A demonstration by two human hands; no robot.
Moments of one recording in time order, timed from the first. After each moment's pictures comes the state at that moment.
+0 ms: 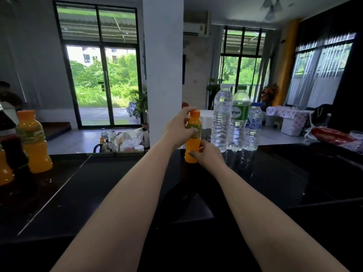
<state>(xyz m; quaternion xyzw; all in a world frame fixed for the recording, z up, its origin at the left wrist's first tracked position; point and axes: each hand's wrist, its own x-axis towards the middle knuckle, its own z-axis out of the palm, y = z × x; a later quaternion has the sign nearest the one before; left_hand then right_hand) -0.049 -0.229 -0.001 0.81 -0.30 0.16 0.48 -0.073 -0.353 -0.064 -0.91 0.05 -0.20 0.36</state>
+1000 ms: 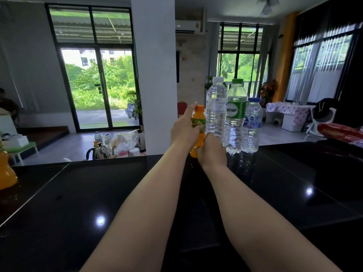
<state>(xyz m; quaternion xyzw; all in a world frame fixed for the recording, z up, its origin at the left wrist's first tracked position) 0.005 -0.305 -0.021 0.84 -0.21 0.26 0.43 -0.034 -0.382 -0.063 -0.90 0.13 -0.30 0.27</state>
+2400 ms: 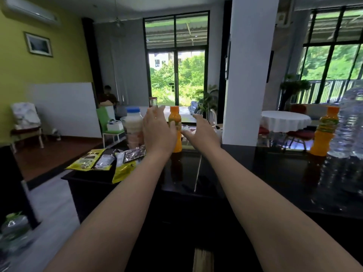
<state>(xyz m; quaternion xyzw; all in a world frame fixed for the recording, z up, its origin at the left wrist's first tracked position) -0.128 0.114 -0.010 0.84 0.05 0.48 0.25 -0.071 -0.010 -0.024 -0.89 -0.17 -0.25 0.34</state>
